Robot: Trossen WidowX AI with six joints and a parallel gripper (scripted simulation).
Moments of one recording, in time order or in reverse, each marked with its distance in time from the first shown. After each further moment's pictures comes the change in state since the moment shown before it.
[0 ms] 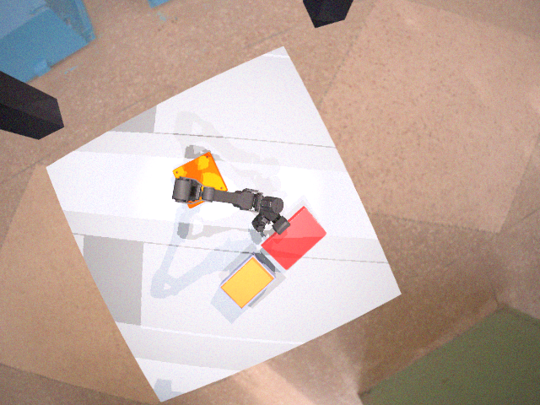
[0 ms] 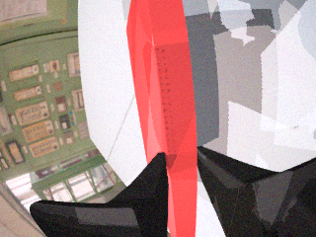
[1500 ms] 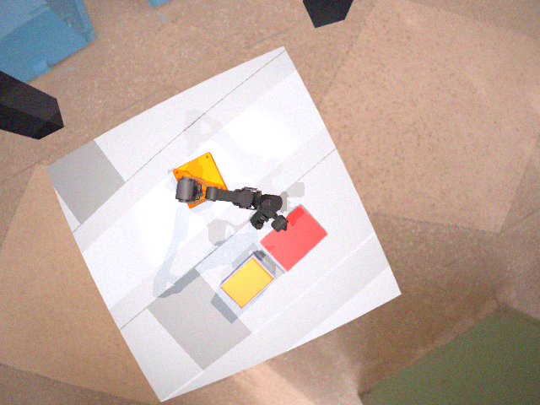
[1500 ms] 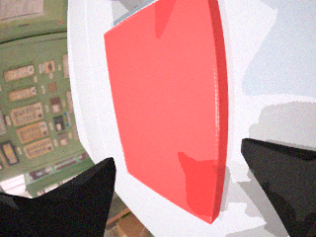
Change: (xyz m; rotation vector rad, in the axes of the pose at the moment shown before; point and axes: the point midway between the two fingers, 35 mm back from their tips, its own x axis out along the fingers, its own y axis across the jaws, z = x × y) arm 0.004 -0.025 0.000 -0.014 -0.007 -0.029
